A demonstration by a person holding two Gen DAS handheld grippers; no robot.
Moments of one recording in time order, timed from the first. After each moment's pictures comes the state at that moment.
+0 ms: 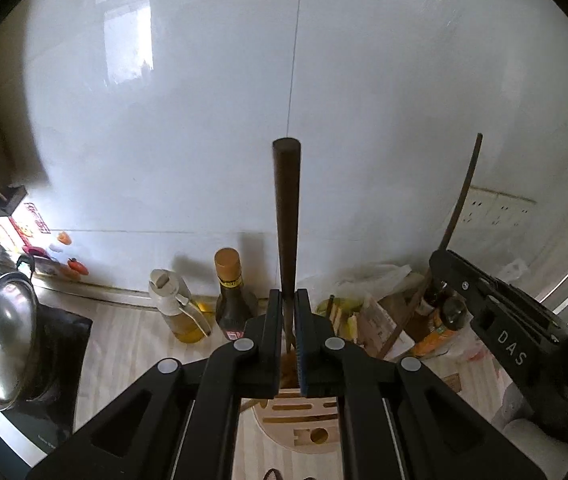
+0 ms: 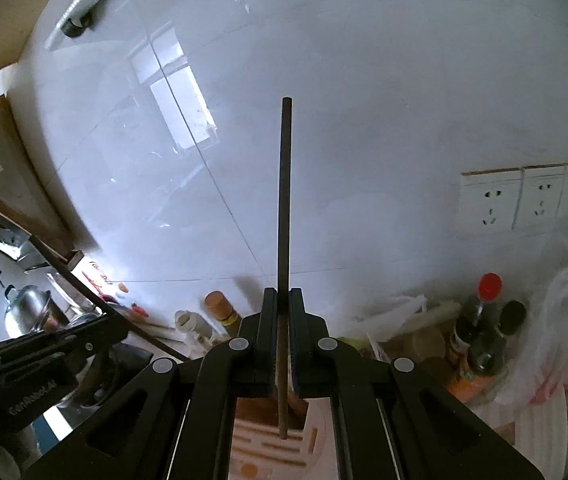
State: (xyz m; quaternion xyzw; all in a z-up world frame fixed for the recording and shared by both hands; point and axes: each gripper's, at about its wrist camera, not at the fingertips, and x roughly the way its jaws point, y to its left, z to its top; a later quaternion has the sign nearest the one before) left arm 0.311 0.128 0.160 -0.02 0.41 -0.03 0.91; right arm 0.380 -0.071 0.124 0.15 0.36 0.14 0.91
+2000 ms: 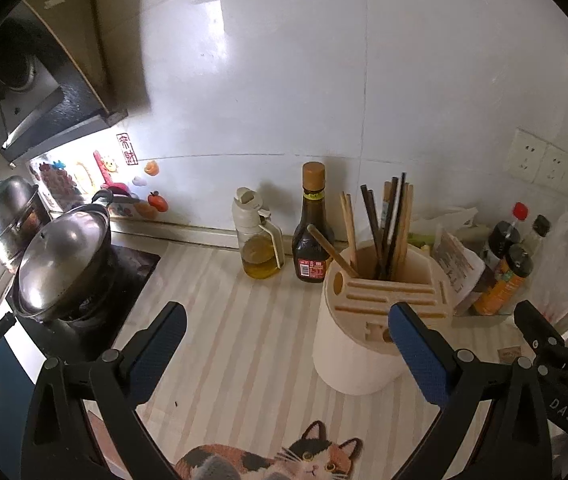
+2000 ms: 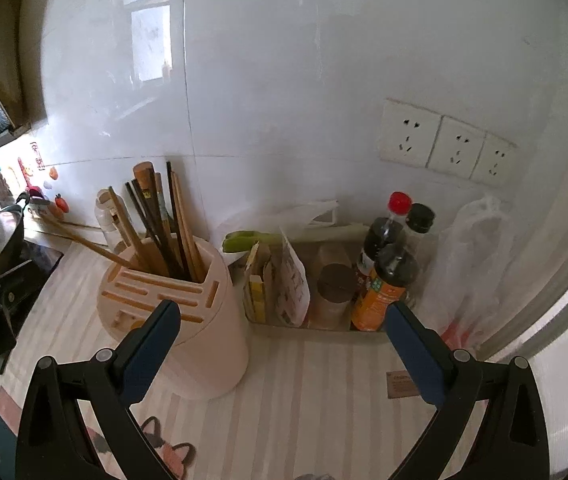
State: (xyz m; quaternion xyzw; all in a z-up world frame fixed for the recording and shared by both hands) left arm 0.183 0.137 0.107 0.00 0.39 0.11 0.92; right arm 0.260 -0.073 0.067 -0.02 0.41 0.04 0.91
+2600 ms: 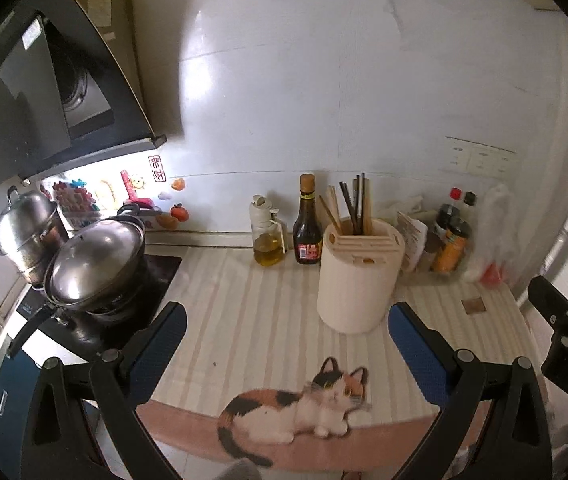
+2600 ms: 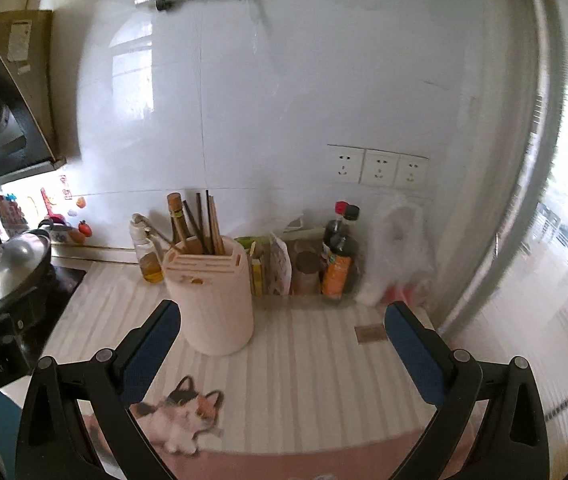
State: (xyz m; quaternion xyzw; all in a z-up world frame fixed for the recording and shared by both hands) left arm 0.004 0.161 0.171 0.03 0.34 0.04 0.94; right arm 0.059 -0.056 0.173 0.00 0.35 -0.02 0.94
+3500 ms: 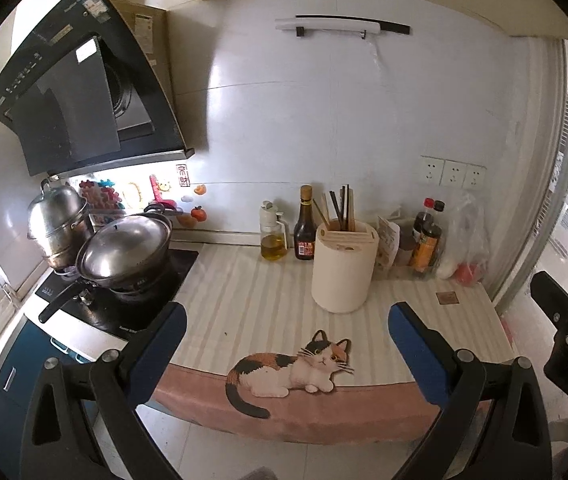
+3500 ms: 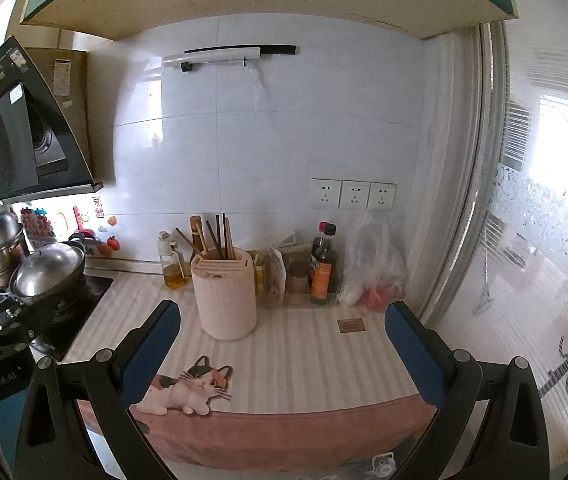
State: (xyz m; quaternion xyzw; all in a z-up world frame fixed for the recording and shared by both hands) left arm -0.113 0.145 0.209 0.01 0.32 0.05 0.95; right arm -0.092 -0.074 0.256 0.00 0.30 -0.02 0.95
